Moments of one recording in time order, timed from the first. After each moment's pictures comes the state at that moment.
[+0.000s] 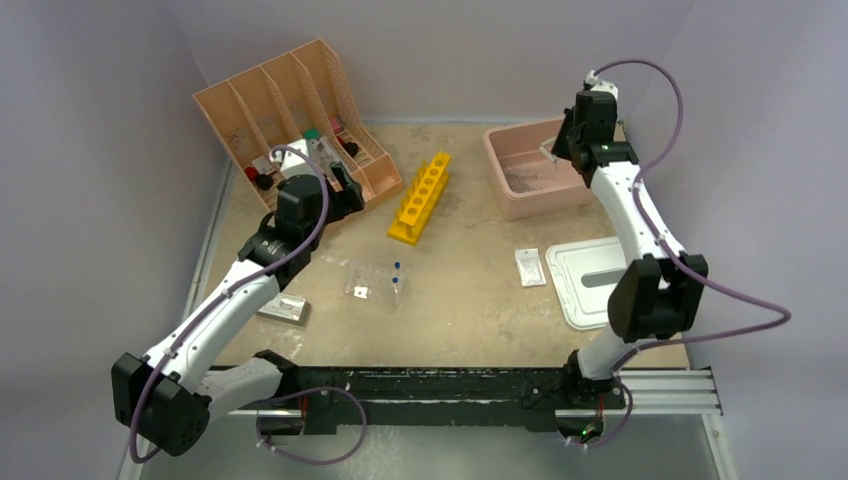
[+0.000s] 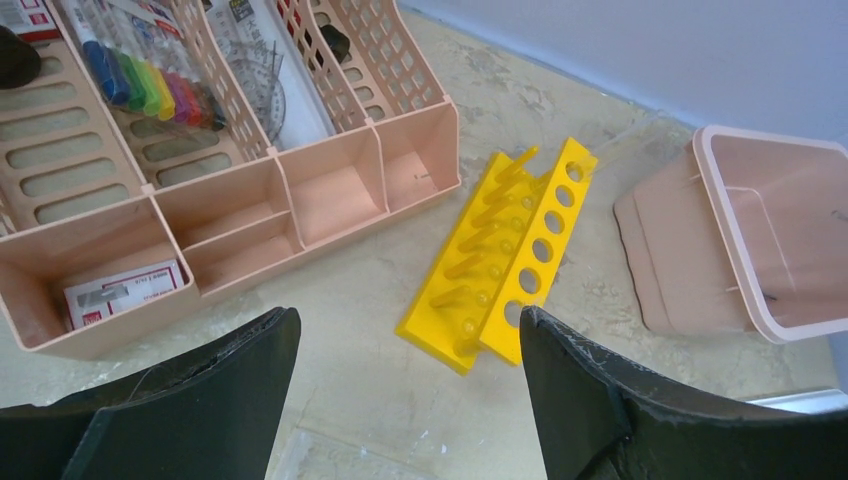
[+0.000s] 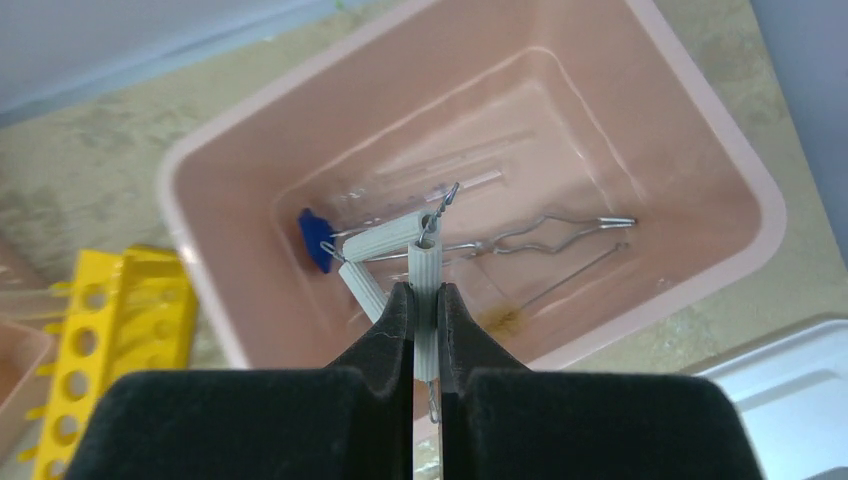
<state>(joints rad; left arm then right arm) -0.46 1.07 0.92 -0.21 -0.38 -0.57 0.09 1.59 1.51 -0.45 0.22 0.31</state>
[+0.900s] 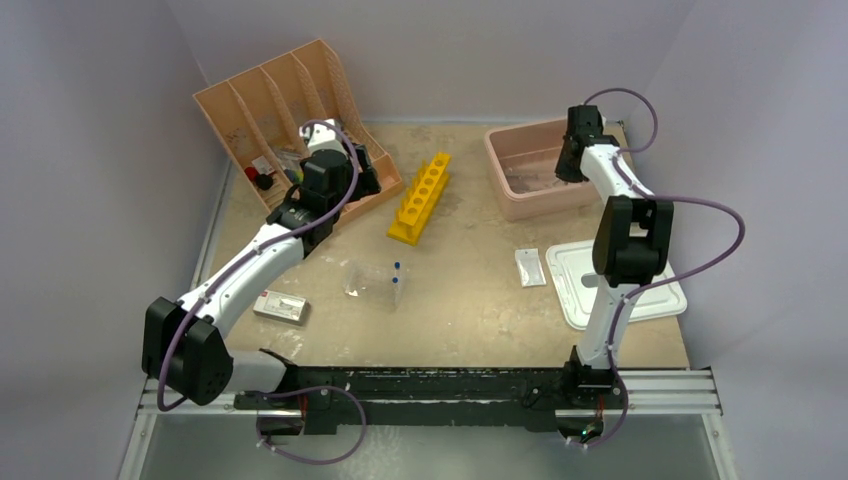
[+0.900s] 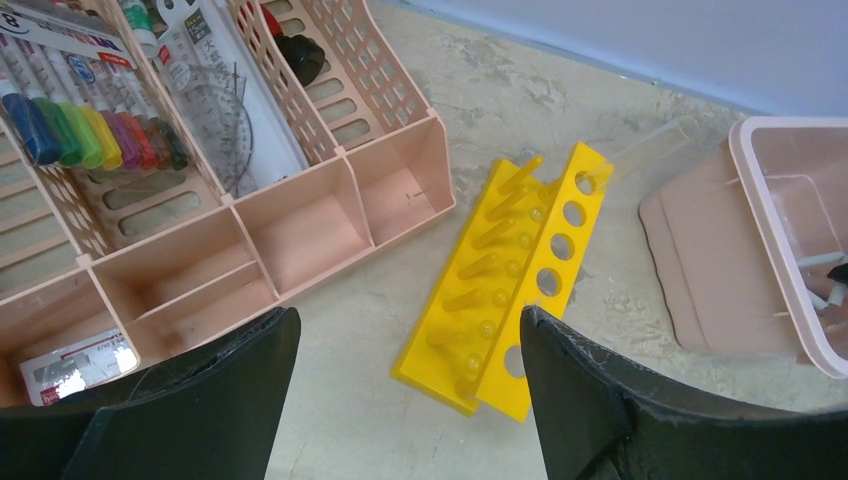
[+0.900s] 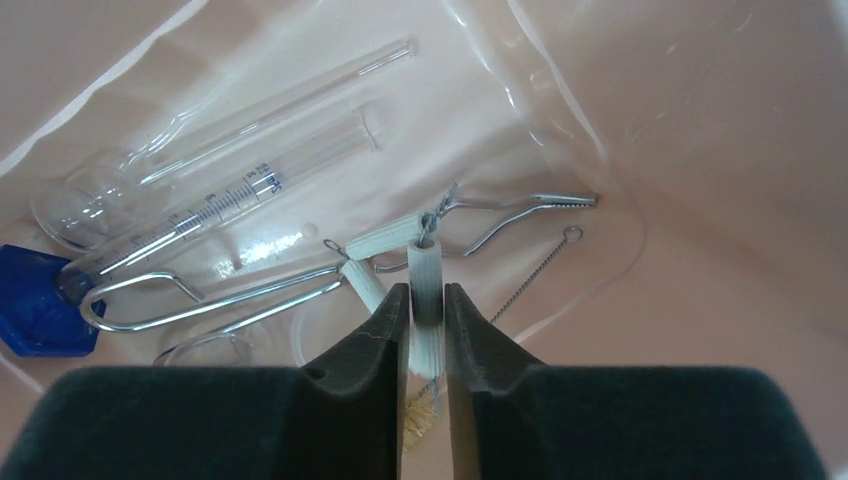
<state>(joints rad) -0.46 1.34 1.08 -0.15 -0.35 -0.49 -0.03 2.04 1.69 -0.60 0.27 0.28</state>
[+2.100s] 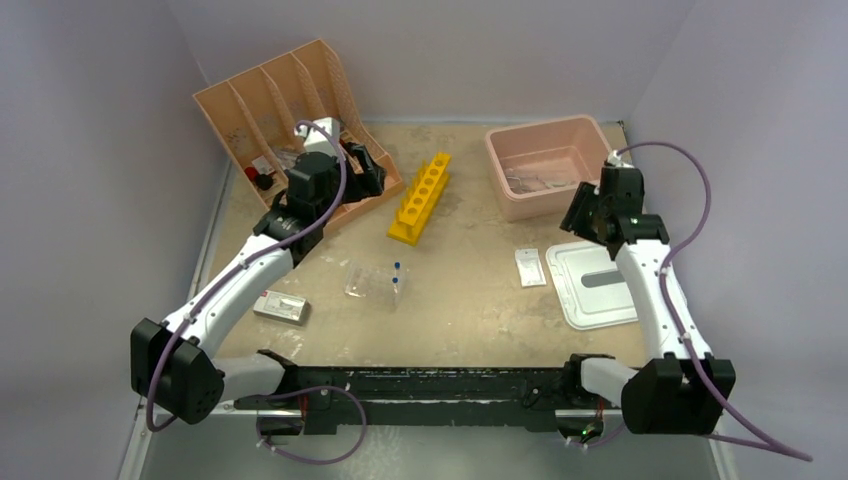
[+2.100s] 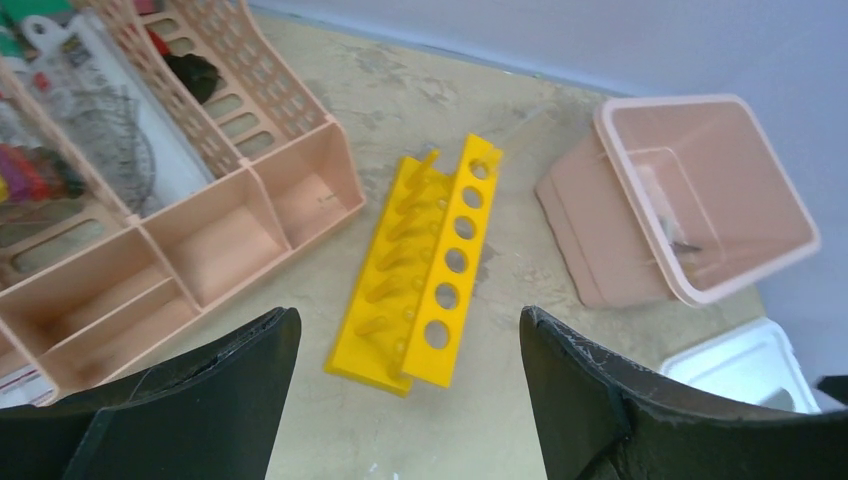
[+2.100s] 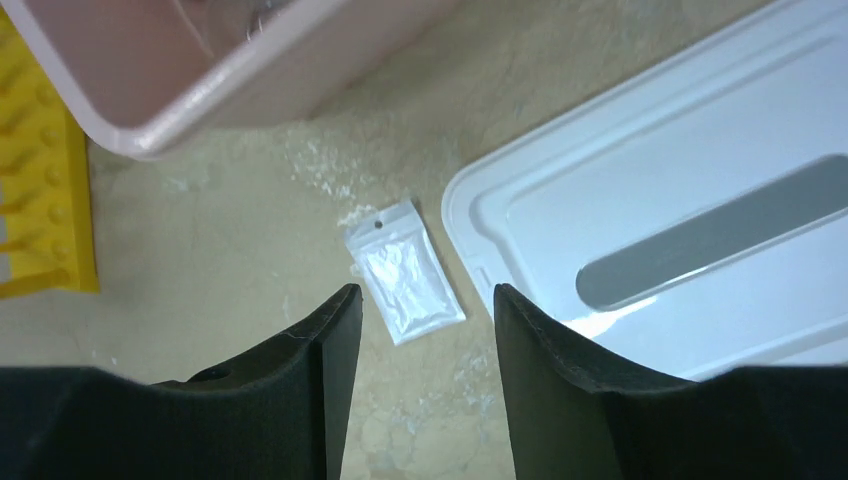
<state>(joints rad) -0.45 1.25 1.05 -0.11 -0.20 -0.50 -0.03 1.18 1.10 -0.71 0.10 0.35</state>
